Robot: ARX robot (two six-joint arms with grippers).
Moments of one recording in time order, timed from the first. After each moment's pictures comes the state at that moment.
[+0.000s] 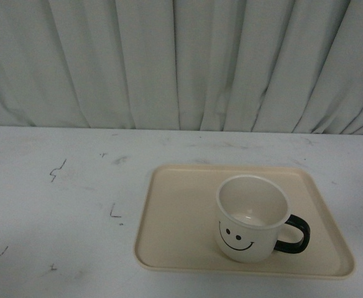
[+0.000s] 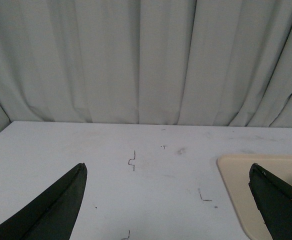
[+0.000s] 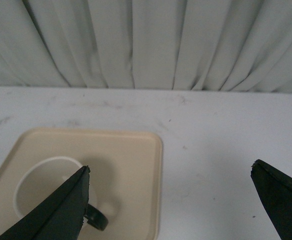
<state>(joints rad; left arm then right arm) 0.00 0.01 0.01 0.00 0.00 -0.01 0.09 0.98 0.41 0.27 0.01 0.01</state>
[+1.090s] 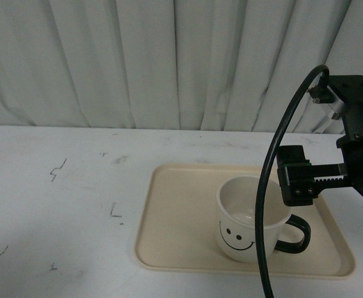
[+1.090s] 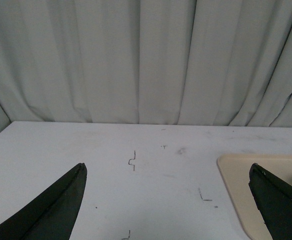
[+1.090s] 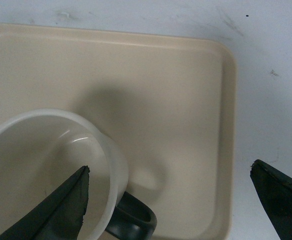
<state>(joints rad) 0.00 0.01 0.01 0.00 0.00 -0.01 0.28 1.75 0.88 0.03 0.09 0.14</state>
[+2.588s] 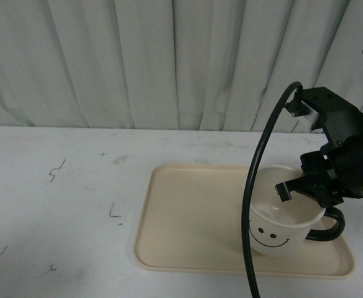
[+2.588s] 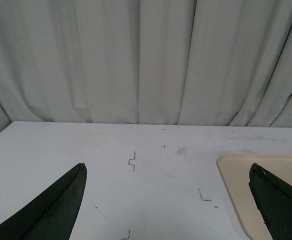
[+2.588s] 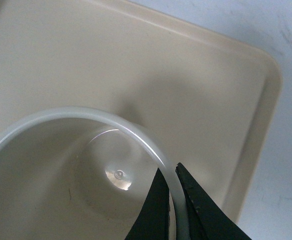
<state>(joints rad) 0.00 0.01 0.01 0.00 0.00 -0.01 0.24 1.84 0.98 -0.06 -0.08 -0.10</state>
